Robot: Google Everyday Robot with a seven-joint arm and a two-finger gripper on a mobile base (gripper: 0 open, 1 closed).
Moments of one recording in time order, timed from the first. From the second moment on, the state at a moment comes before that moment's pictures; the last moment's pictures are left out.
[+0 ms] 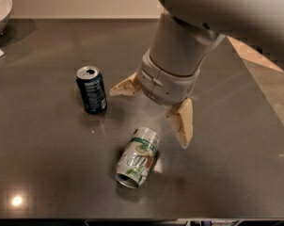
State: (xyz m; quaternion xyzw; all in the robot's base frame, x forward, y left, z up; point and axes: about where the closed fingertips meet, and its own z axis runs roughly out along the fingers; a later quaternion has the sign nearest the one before) arm 0.412 -0.017 0.905 -0.95 0.30 0.01 0.13
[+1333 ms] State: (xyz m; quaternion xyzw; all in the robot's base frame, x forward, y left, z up) arm 0.354 0.001 0.846 -0.97 0.23 0.00 0.04
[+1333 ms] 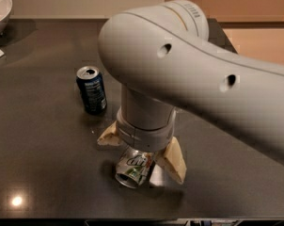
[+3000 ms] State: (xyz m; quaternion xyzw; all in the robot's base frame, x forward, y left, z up) arm 0.390 -0.001 0.887 -0.93 0.33 0.06 0.11
